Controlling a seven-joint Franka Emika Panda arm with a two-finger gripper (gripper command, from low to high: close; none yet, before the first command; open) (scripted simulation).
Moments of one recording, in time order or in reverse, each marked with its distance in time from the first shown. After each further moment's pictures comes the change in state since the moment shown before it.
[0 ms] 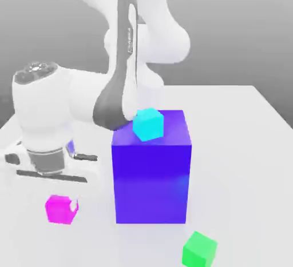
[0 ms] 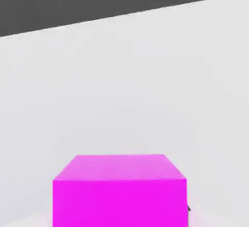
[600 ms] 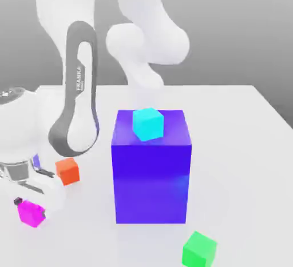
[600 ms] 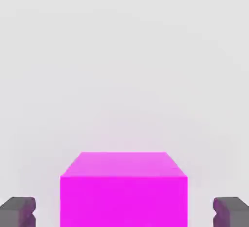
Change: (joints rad) arm -0.267 0.211 -0.080 -0.016 0.235 0.214 -0.120
